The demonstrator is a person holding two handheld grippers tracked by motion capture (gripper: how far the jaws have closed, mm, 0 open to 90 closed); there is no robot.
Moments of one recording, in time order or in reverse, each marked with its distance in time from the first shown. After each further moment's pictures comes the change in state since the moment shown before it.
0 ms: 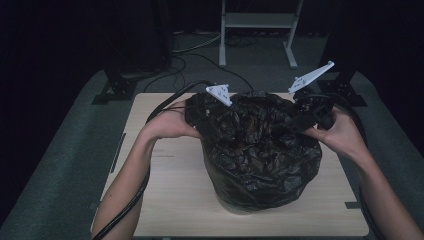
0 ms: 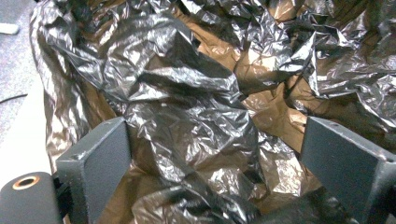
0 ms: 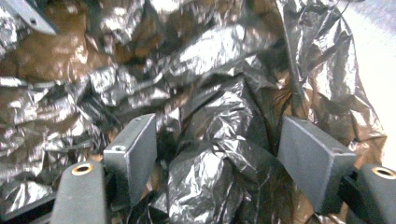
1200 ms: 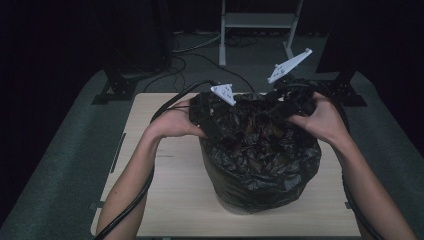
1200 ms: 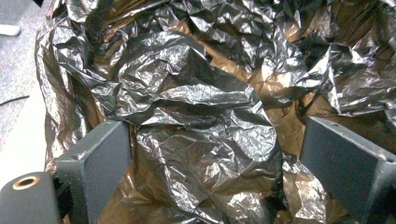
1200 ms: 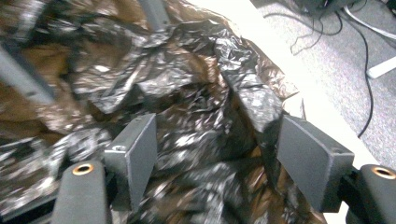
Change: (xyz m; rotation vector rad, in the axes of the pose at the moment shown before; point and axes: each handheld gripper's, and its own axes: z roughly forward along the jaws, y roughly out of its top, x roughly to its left) left arm 0.004 0.001 0.009 0.004 0.003 0.006; right arm 0.004 0.045 0.019 0.002 -0.078 -0.126
